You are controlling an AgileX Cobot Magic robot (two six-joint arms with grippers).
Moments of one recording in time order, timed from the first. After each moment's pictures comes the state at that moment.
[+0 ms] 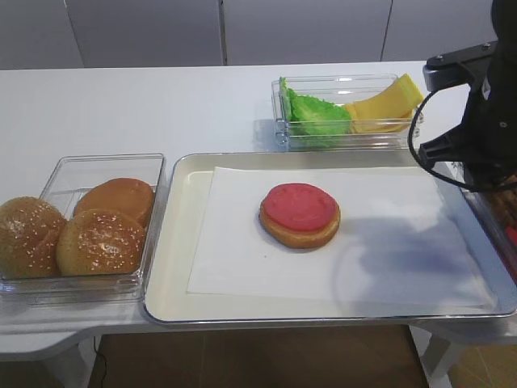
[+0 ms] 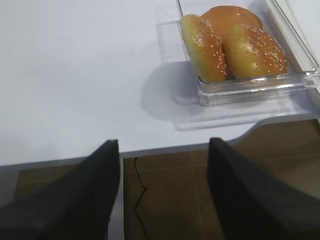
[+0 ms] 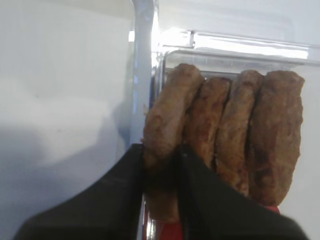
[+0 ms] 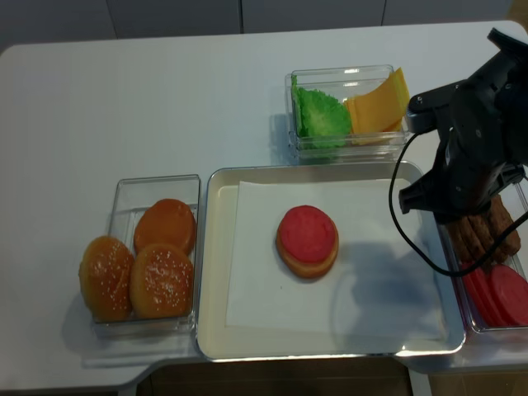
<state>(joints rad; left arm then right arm) -0.07 -0.02 -0.49 0.07 1.19 -0.10 0.31 1.59 -1.09 -0.29 0.95 0.34</state>
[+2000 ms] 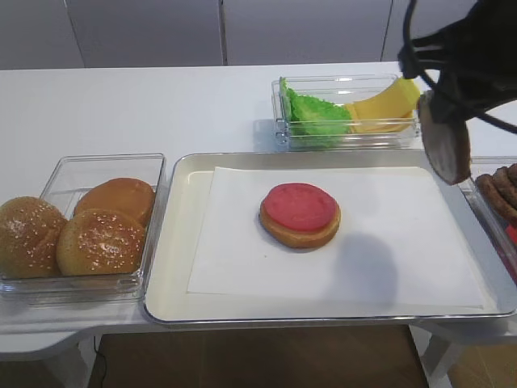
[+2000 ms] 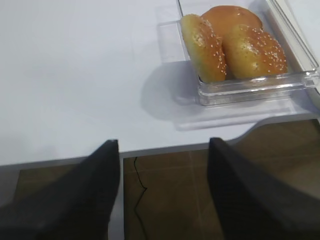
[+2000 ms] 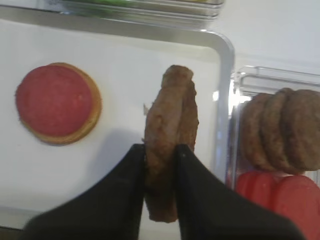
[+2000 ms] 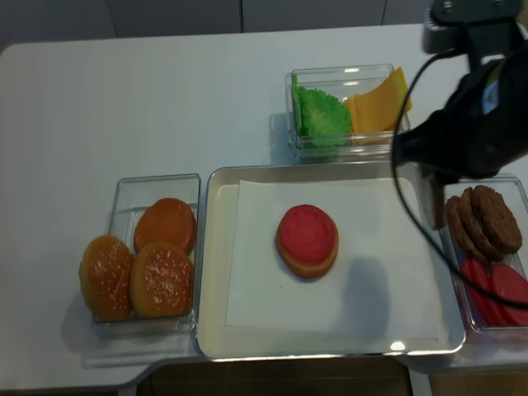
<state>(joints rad) -0.07 -0.02 -0.49 0.07 1.19 -0.10 0.49 1.30 -1.21 -0.13 1.08 0.35</state>
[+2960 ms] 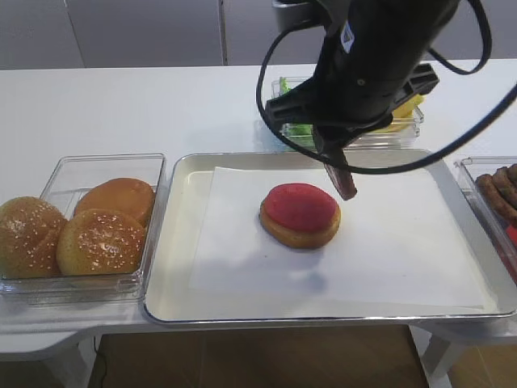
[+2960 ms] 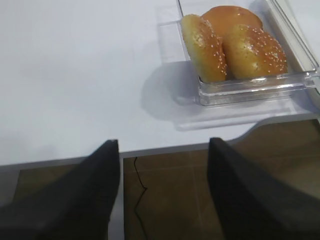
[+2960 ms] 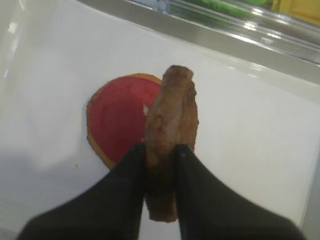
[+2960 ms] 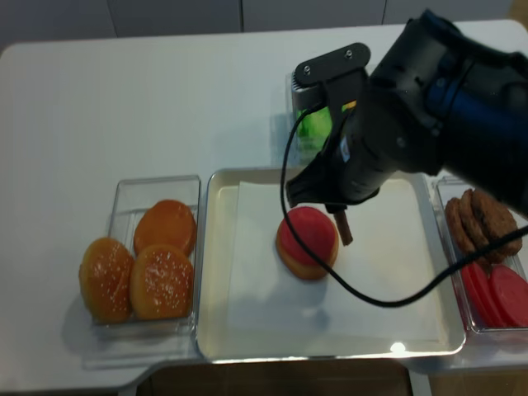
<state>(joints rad) -0.07 -0.02 -0.49 0.07 1.19 -0.10 0.71 1.57 -1.30 -0.22 0.96 0.45</state>
